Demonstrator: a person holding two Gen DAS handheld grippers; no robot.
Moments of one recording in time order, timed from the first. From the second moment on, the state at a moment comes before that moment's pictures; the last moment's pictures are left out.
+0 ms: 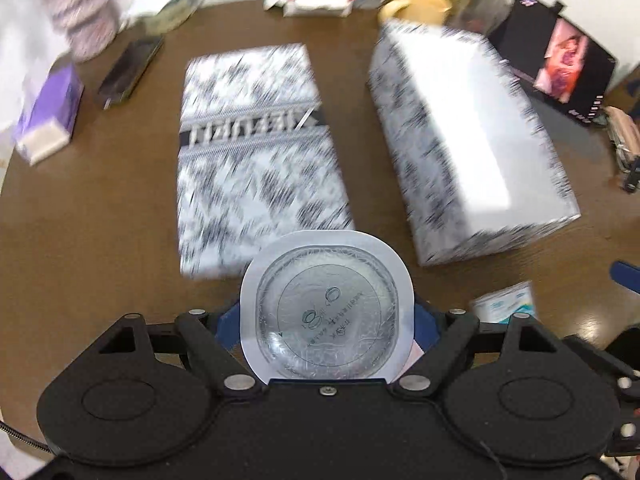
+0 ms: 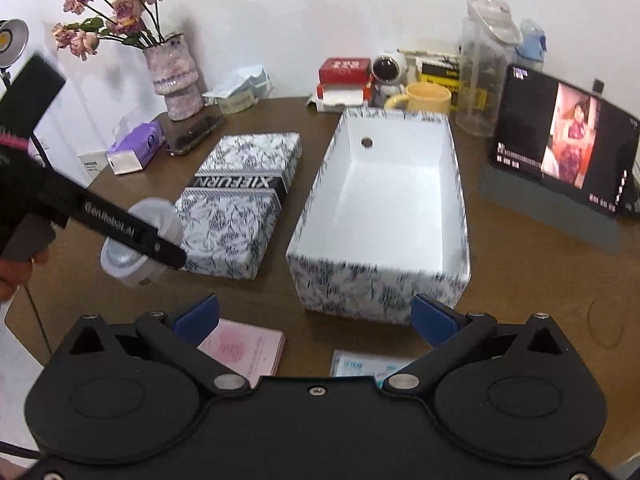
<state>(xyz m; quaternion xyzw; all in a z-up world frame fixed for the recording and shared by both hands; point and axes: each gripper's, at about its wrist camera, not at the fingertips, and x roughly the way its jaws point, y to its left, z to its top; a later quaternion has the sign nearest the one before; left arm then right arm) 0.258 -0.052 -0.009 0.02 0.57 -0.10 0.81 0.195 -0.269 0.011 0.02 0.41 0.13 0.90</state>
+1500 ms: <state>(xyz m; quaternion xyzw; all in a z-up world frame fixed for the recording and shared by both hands) 0.499 -0.266 -0.074 0.11 0.60 -0.13 0.78 0.371 -0.362 -0.010 -0.04 0.47 0.23 0.85</state>
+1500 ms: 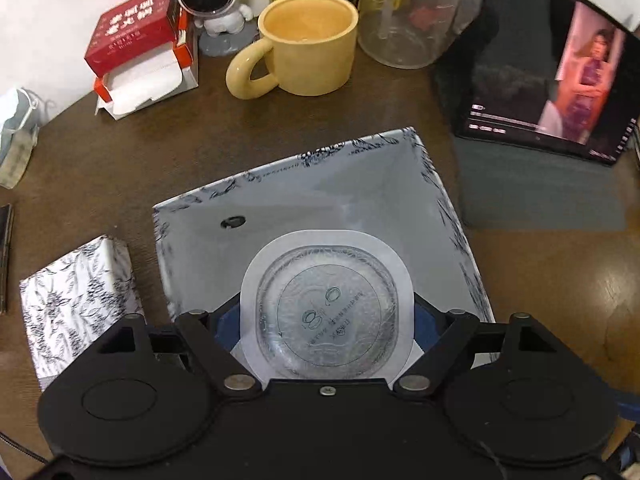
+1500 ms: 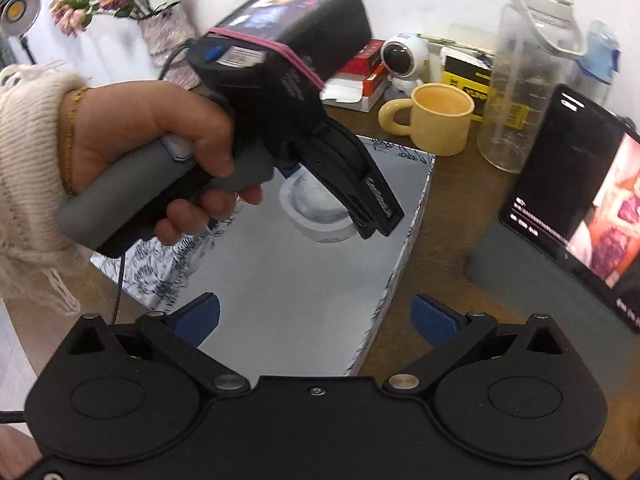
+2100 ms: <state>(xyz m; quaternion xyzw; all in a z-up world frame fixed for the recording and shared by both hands) 0.518 -0.280 -0.087 0.09 0.59 -0.10 0.79 0.398 -0.382 -0.042 -0.01 0.49 0.27 0.82</state>
